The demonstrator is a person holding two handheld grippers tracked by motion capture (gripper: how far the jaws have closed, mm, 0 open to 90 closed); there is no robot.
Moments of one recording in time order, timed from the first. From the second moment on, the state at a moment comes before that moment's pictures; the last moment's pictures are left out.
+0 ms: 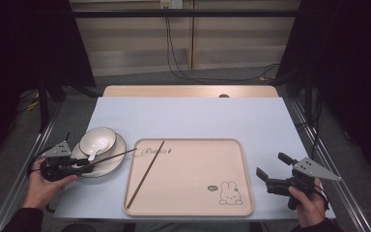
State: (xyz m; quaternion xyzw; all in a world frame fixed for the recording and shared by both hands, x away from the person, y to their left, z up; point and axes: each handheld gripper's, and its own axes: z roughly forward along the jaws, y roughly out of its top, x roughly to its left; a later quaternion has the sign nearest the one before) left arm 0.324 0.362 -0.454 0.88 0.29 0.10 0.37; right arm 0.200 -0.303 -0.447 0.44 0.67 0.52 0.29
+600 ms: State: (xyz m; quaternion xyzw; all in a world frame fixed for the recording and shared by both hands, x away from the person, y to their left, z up) left arm 0.321 0.350 -0.450 0.88 0.28 0.06 0.38; right arm 0.200 -0.303 -0.447 0.44 0.67 0.52 0.29
